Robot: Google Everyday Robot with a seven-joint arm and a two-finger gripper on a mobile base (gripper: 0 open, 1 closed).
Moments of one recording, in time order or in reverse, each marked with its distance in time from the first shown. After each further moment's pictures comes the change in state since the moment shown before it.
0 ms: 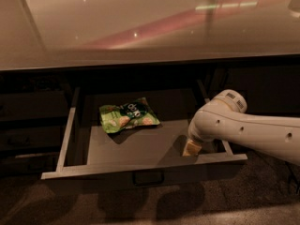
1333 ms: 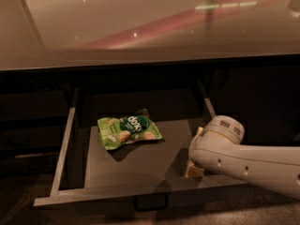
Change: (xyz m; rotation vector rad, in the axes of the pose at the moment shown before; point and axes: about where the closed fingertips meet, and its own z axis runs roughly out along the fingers) arm 0.024 0.056 -0.010 0.061 0.038 -0.081
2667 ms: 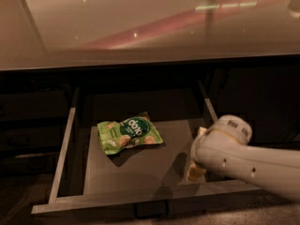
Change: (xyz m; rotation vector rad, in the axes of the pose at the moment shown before) arm 0.002 0.006 -0.016 -0.012 -0.014 -0.006
